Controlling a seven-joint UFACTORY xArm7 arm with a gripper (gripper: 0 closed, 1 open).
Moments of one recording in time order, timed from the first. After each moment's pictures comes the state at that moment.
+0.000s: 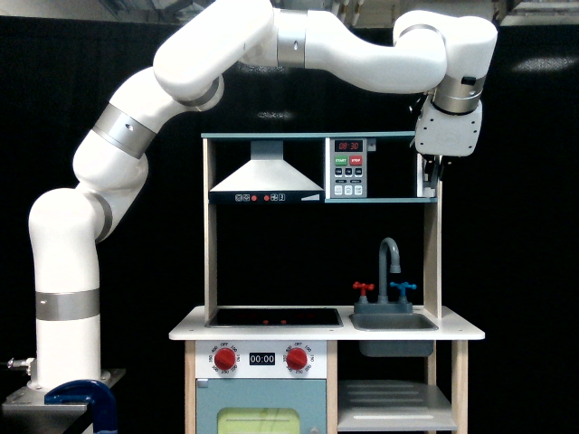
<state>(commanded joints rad) 0.03 0.61 -0.05 2.12 0.86 1.55 -1.53</state>
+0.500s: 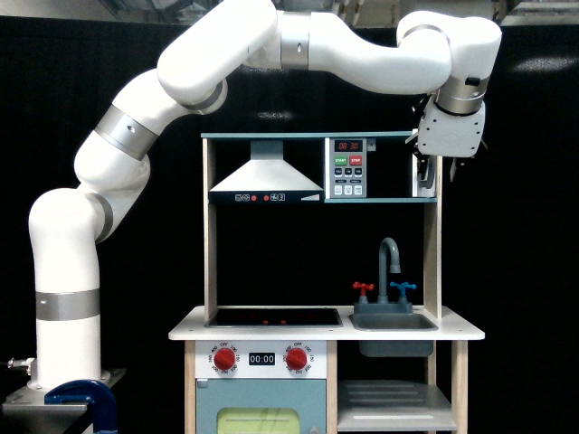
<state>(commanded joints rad) 0.01 0.62 -0.04 2.12 0.85 1.55 -1.53</state>
